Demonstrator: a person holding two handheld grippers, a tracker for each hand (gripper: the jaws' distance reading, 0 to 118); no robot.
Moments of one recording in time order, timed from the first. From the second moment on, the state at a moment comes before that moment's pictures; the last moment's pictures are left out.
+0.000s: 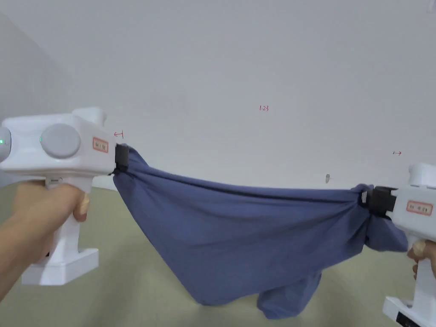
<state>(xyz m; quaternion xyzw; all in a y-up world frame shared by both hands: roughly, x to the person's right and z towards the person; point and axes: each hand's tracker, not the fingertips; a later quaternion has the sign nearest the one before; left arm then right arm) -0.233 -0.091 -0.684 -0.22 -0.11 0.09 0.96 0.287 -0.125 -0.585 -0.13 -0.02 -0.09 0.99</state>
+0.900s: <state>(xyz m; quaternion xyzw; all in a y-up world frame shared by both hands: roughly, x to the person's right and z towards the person) -0.291 -0.390 -0.454 -0.46 -0.05 0.23 0.86 0.295 -0.373 -0.372 -0.32 -0.01 -0.17 0.93</state>
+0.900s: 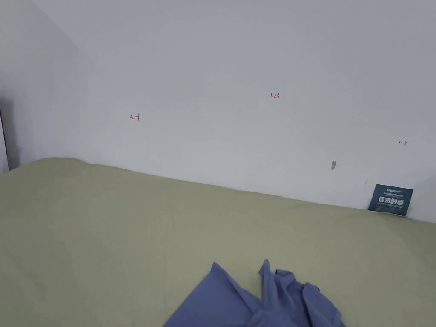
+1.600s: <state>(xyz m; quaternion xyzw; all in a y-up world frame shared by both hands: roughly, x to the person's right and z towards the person) -0.224 -0.256 -0.401 -0.18 -0.08 0.03 0.98 0.225 -0.263 -0.332 -0.19 -0.11 -0.03 0.98</state>
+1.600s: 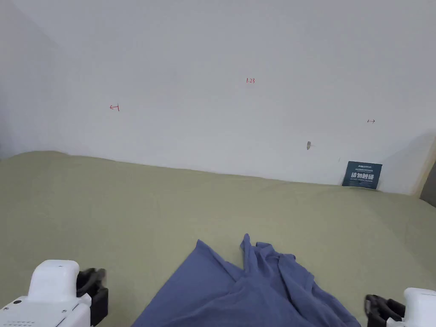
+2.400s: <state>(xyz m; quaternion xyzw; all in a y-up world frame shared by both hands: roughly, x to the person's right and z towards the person) -0.273 -0.375 -0.510 -0.54 -0.10 0.07 0.83 0.215 -0.305 -0.335 -0.26 -0.06 -0.05 0.96</state>
